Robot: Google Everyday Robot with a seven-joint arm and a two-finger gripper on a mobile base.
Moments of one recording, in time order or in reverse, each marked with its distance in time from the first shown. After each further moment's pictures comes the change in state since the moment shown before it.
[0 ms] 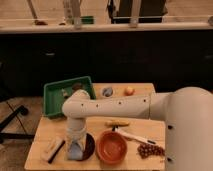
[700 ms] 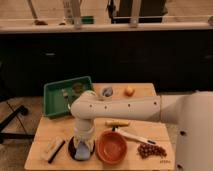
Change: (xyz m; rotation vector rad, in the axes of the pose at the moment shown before) arm 0.008 0.033 -0.005 -0.020 0.028 0.095
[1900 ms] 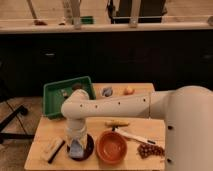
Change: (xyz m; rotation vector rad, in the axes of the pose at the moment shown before) arm -0.005 -0.036 0.001 0.008 0.028 -0.035
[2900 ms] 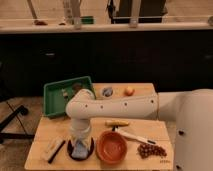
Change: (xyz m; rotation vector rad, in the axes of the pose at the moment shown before) arm 0.002 0.027 -0.010 -0.004 0.018 0.070
